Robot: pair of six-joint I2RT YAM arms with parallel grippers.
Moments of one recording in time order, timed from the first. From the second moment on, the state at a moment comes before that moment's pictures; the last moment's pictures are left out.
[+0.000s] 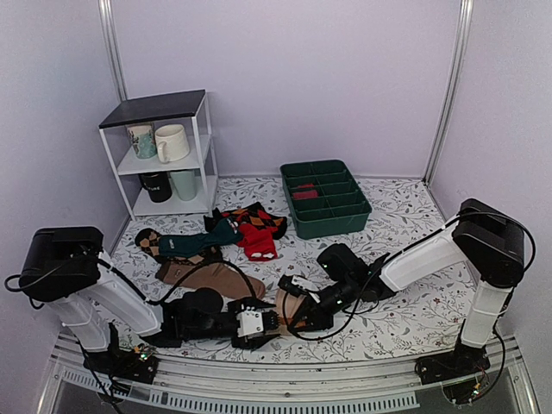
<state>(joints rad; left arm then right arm) -1.26 1.68 0.36 0.92 -0.08 0.47 0.98 1.84 0.80 0.14 -0.67 0.04</state>
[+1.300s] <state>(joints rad) -1.17 1.80 0.65 0.50 0.17 0.19 0.97 1.63 0.63 0.24 -0.46 0.02</state>
